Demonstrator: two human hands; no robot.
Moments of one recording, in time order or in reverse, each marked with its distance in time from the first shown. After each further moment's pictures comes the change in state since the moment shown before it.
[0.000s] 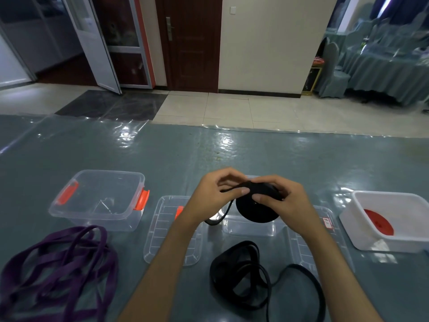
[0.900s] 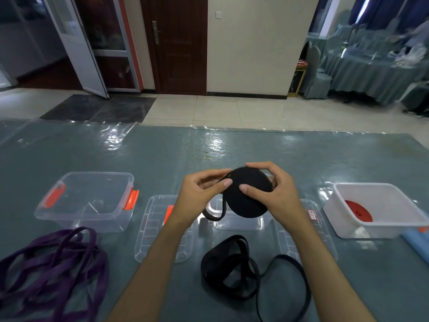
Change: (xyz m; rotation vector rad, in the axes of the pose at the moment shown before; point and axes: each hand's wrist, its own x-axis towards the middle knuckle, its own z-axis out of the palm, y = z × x) left_hand -0.021 0.004 0.015 -0.228 0.160 -0.051; right_hand -0.022 -0.029 0.002 0.190 0.133 0.089
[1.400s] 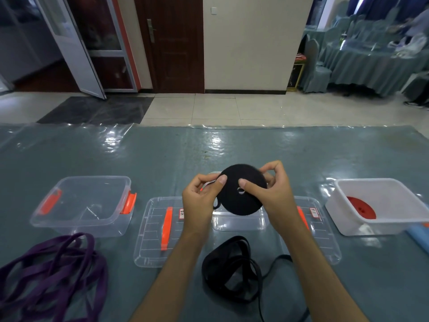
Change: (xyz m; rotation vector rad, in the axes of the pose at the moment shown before) left_hand -0.002 -0.026 0.030 -0.173 0.358 -0.045; right_hand 0.010 0.020 0.011 0.167 0.164 0.105
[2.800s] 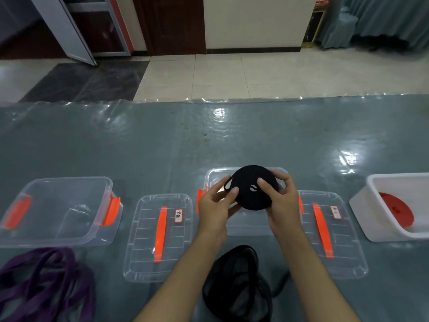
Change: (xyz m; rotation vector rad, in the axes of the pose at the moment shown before) left_hand 0.093 -0.098 0.029 -0.065 0.075 -0.465; right_hand 0.104 0.131 -0.014 0.262 0.318 0.310
